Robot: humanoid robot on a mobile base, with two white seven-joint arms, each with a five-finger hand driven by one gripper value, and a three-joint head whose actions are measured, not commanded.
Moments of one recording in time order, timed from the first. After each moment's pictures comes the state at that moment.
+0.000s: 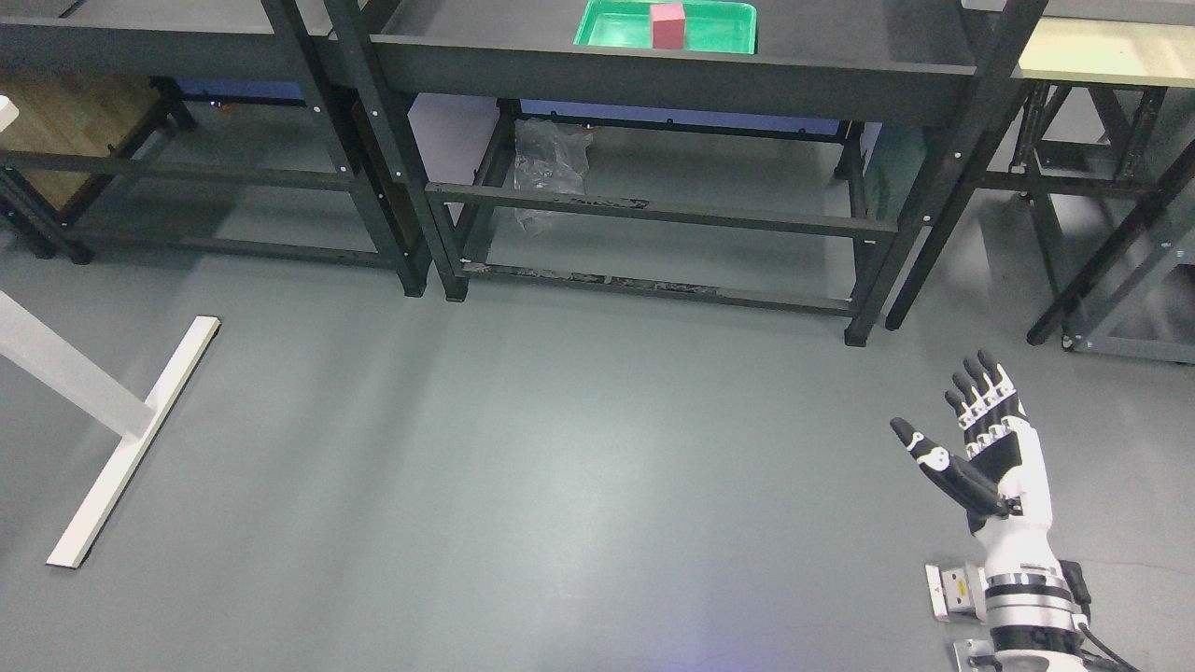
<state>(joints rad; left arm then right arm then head) 0.00 0.00 0.06 -0.08 0.00 -0.10 -0.08 0.25 0.00 -0.07 -1.72 -0.16 -0.15 0.08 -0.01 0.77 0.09</state>
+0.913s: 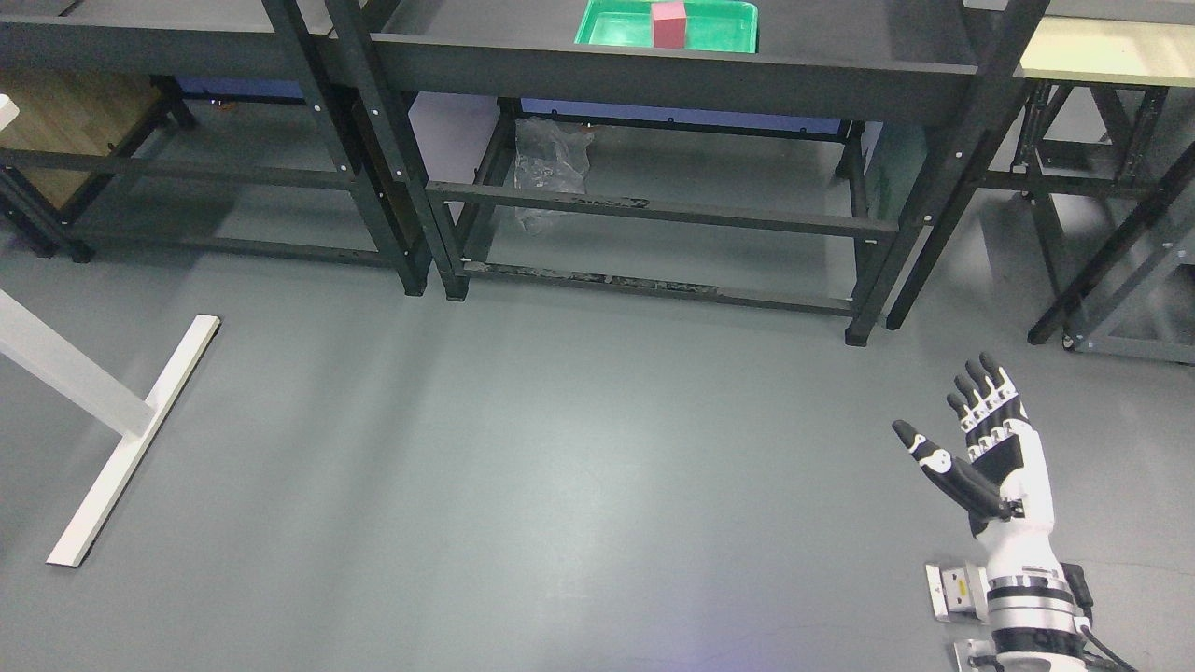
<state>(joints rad) 0.00 0.00 0.06 -0.08 0.00 -0.10 -0.08 0.26 0.00 -0.08 -1.72 -0.16 -0.15 0.08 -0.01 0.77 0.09</state>
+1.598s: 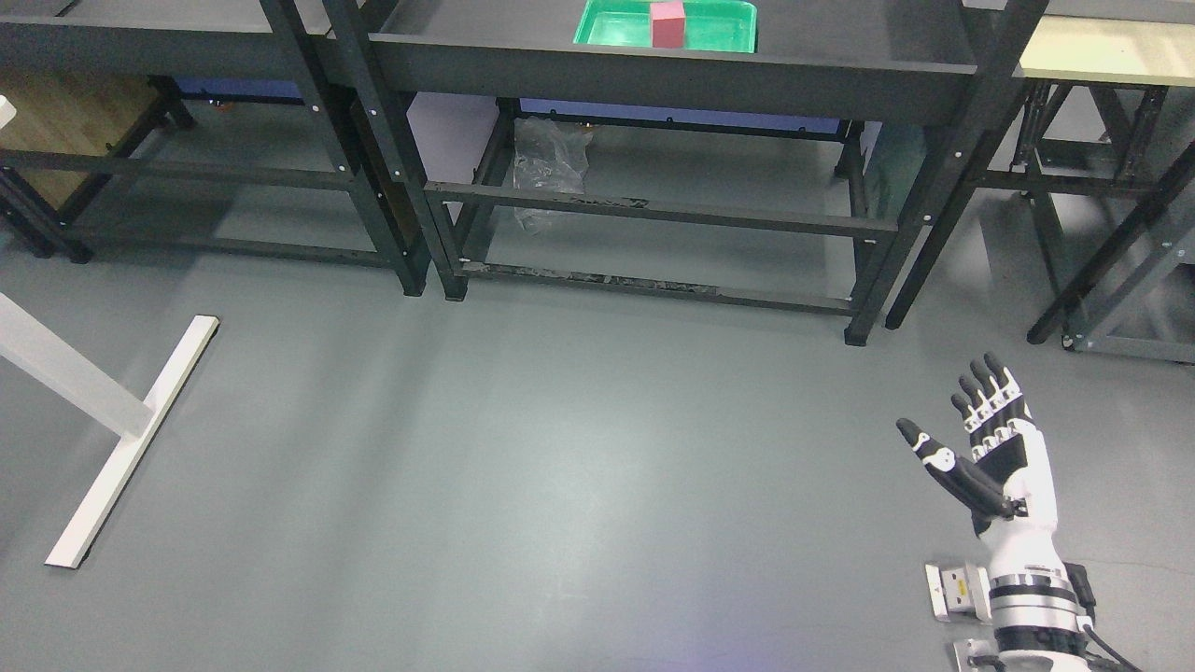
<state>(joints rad) 0.00 0.00 0.06 -0.08 0.00 -0.10 -0.08 0.25 0.00 -0.08 -1.72 -0.16 -0.14 0.08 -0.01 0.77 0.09</state>
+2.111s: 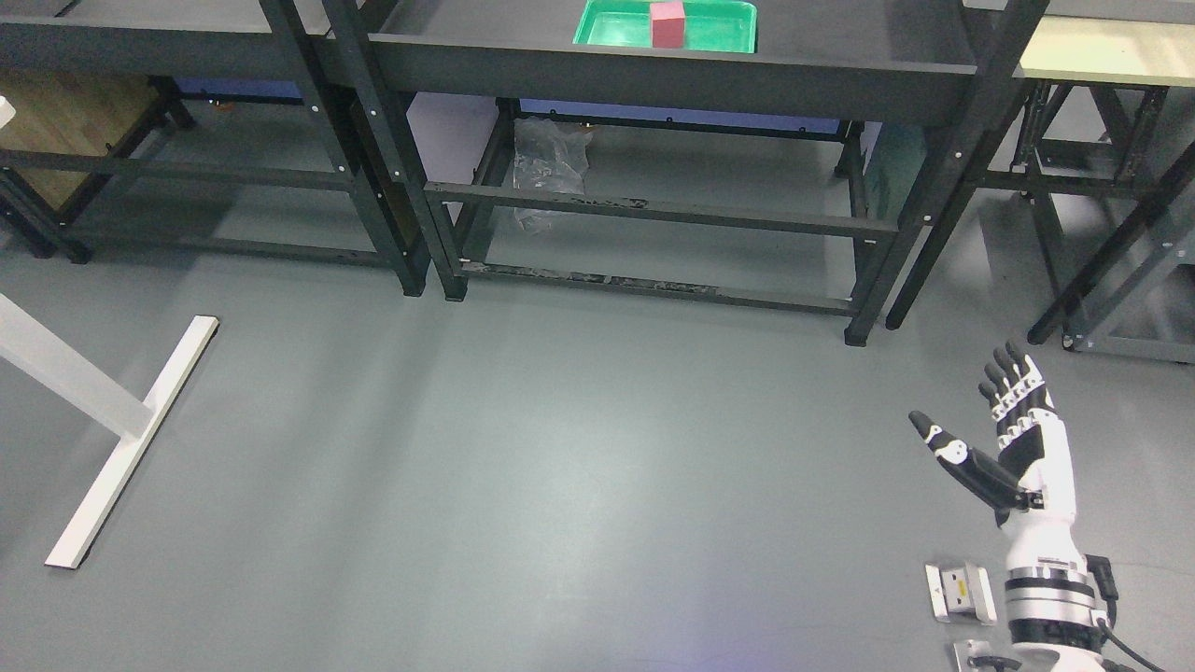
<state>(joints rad) 0.00 0.00 0.06 -0.08 0.00 -0.10 -0.08 0.23 -0.02 -0.10 -1.72 0.01 -0.18 -0.02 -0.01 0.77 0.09</state>
